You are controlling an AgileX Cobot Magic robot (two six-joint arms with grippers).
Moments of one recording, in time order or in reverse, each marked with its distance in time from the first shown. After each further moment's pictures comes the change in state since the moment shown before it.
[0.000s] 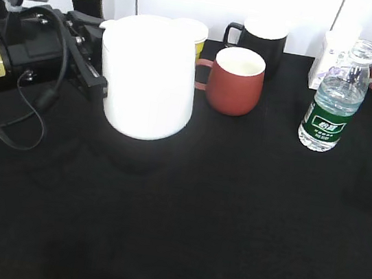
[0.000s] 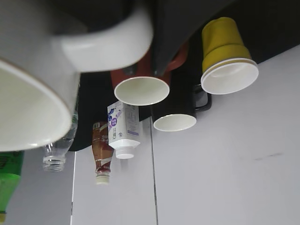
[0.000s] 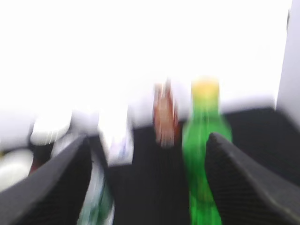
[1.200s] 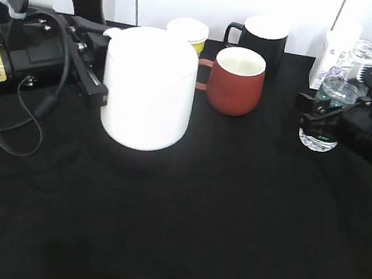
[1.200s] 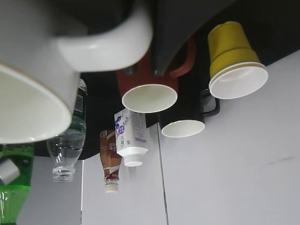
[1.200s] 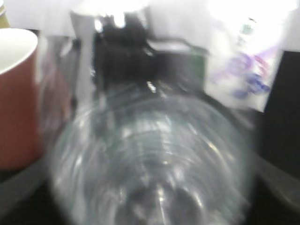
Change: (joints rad) left arm 0.000 0.003 0.000 0.041 0.006 0.000; right arm 0.264 1.256 -0.094 -0.259 -0.943 0.074
